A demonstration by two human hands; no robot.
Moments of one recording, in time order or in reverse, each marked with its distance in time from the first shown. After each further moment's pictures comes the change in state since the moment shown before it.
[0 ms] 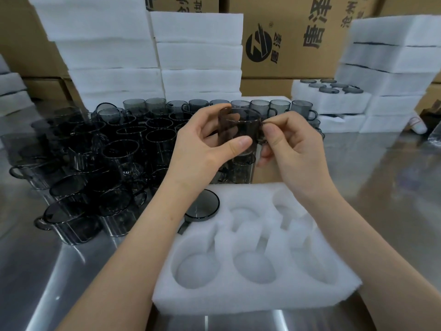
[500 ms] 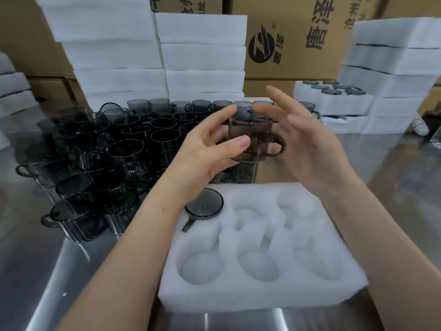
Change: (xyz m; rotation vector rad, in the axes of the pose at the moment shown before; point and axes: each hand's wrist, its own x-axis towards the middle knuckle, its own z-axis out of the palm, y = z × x) left_hand 0.002 -0.001 -0.009 -0.288 -0.207 -0.194; right_hand 0.016 -0.012 -0.019 0.431 -0.319 0.309
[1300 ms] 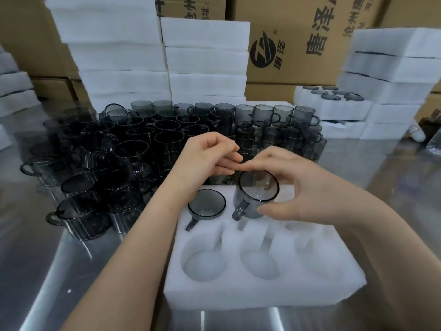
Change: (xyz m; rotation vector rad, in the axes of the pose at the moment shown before) left_hand 0.004 -0.006 -0.013 0.361 0.143 -0.112; right_hand -0.036 -0.021 0.019 -0.992 -0.329 0.122
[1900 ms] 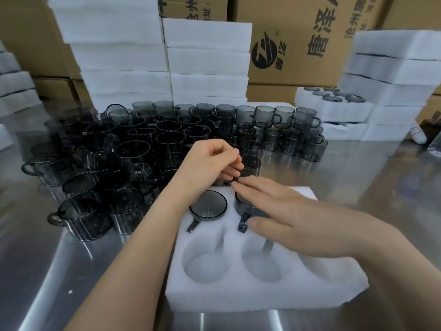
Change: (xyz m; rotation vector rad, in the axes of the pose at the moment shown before) left_hand 0.000 -0.003 0.005 0.150 0.016 -0.018; right_hand -0.008 -0.006 0.020 -0.299 -0.351 0.071
